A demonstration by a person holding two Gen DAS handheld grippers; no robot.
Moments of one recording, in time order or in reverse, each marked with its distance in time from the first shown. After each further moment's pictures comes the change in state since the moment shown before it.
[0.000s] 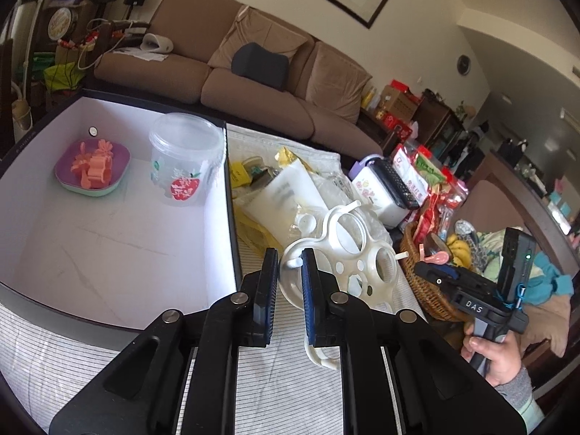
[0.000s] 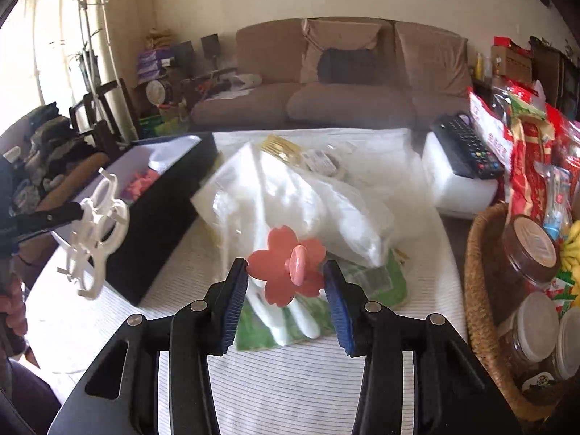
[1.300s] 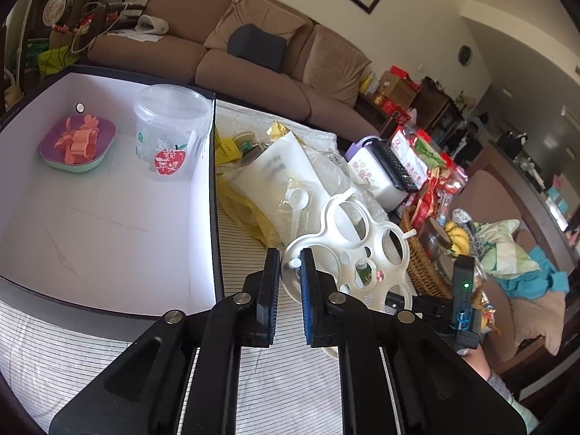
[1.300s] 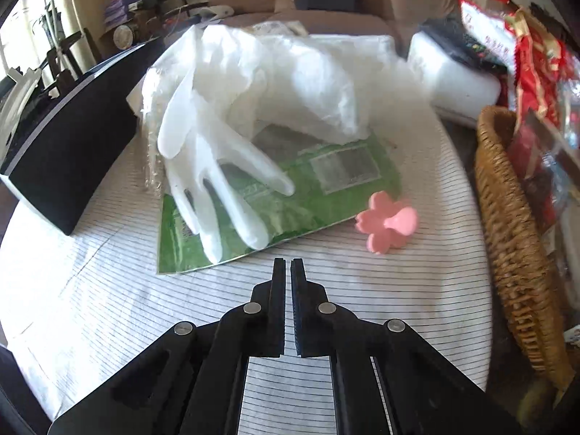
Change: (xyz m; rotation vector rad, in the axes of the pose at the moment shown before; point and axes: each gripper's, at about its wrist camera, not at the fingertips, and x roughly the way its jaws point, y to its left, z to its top) left arm 0.035 -0.019 -0.023 0.019 0.094 -0.015; right arm 0.050 -0.053 -0.092 0.044 0.239 -0.171
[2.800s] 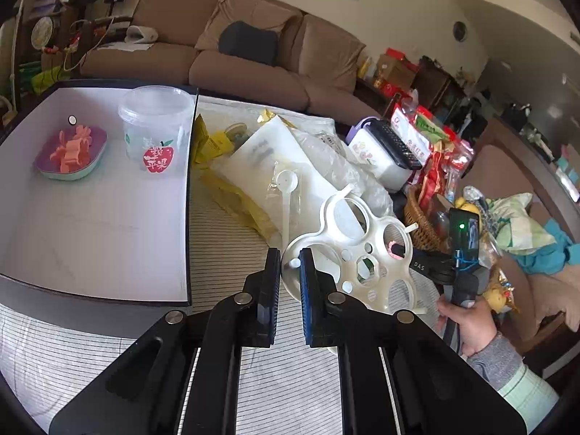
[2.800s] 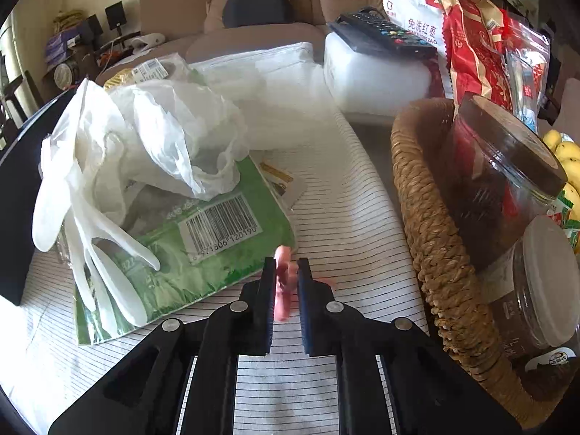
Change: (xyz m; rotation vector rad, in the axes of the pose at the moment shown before) left arm 0.017 -0.020 -0.012 0.084 0.027 0.050; right arm 0.029 -0.060 0.022 0.137 -0.039 -0.142
